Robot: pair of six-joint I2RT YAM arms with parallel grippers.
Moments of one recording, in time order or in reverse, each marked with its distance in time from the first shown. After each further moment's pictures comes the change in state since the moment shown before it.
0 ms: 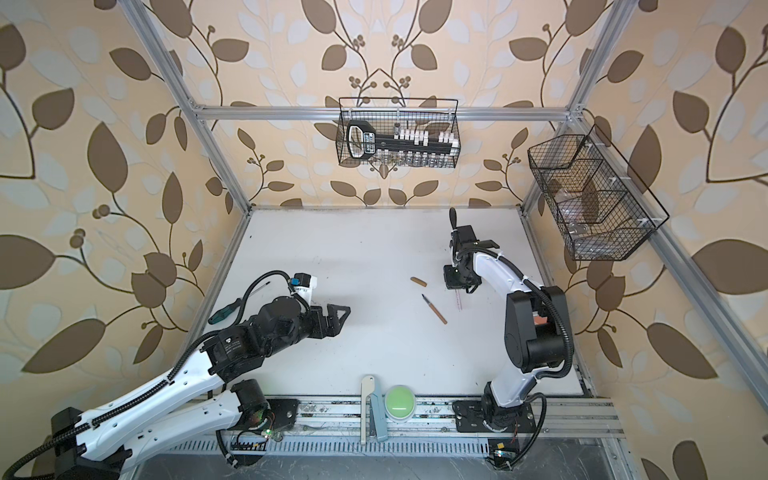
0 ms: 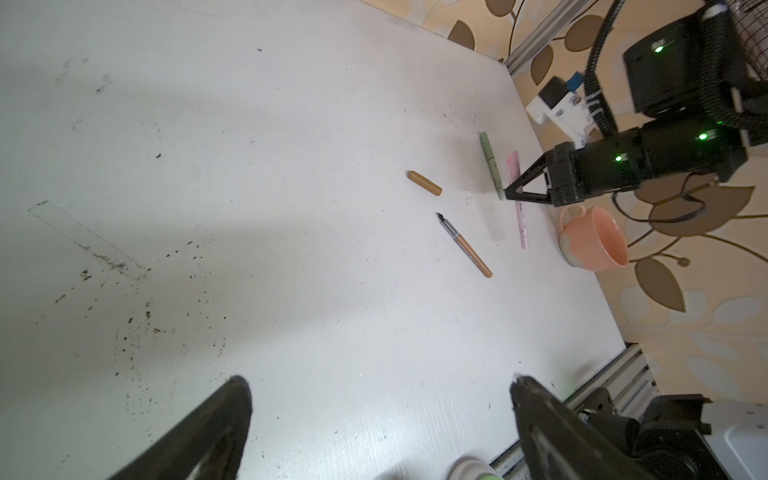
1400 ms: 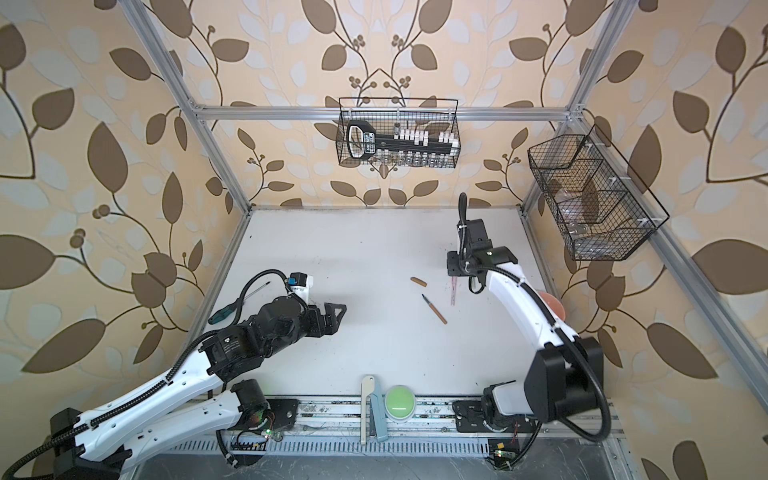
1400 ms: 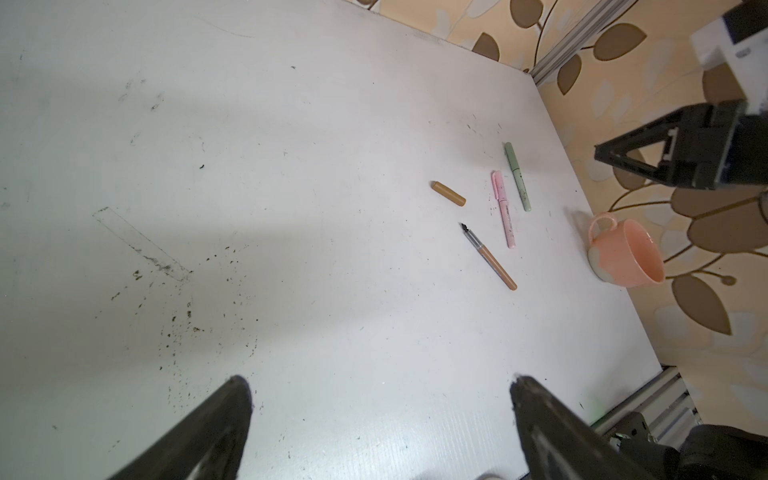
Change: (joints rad) left arm 0.000 0.003 0.017 -0.050 -0.071 0.013; right arm 0.093 -0.397 -0.121 0.121 0.086 0.115
